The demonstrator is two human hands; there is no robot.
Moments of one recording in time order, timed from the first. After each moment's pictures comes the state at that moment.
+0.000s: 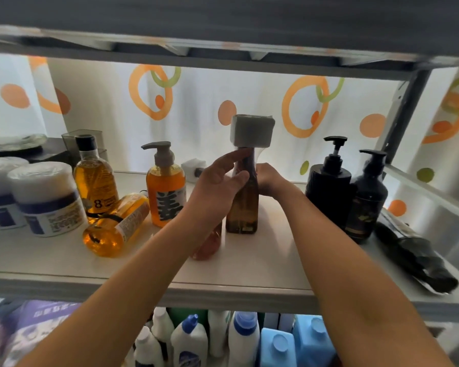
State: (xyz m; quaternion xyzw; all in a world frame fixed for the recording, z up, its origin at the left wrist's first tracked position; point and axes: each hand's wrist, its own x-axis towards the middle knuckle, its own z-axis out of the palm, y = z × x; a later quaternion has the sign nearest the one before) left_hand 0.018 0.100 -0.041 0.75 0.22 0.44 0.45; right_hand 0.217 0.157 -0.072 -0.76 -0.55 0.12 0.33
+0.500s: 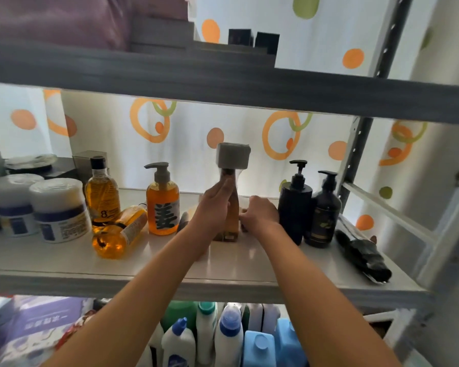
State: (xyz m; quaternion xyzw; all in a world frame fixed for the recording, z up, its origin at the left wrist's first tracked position) left_hand 0.026 0.068 -0.039 0.66 0.26 0.43 0.55; right_hand 0.174 0.071 -0.077 -0.86 -0.47 -0.06 0.21
